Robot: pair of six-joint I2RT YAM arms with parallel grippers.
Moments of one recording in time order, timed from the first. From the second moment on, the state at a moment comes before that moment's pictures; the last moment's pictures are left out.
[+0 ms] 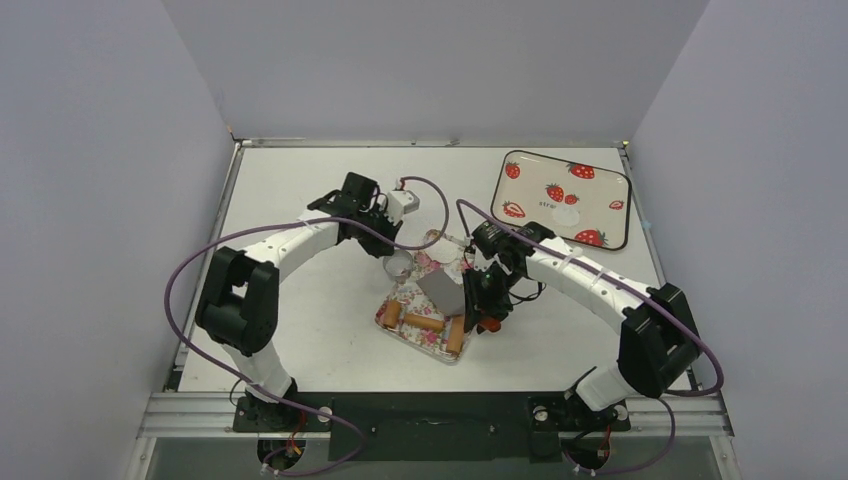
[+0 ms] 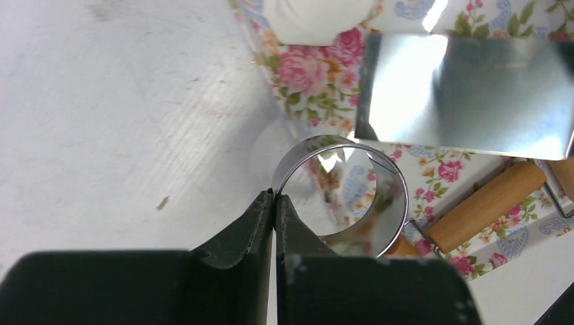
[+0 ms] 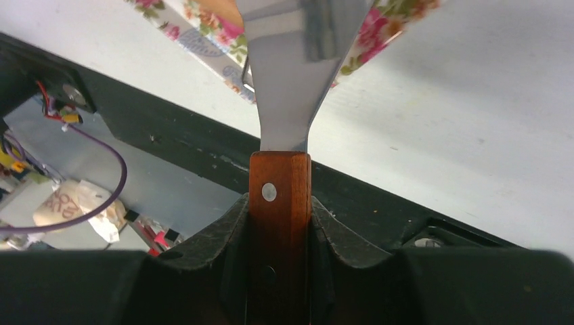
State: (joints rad) left arm -0.47 1.75 1.22 -0.48 0.37 0.32; right arm 0.64 1.49 1.11 -1.06 -0.38 0.55
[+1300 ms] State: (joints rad) left arm -0.40 1.72 1.29 -0.53 0.40 0.23; right arm 0.56 1.52 1.08 -0.94 -0.31 0.53
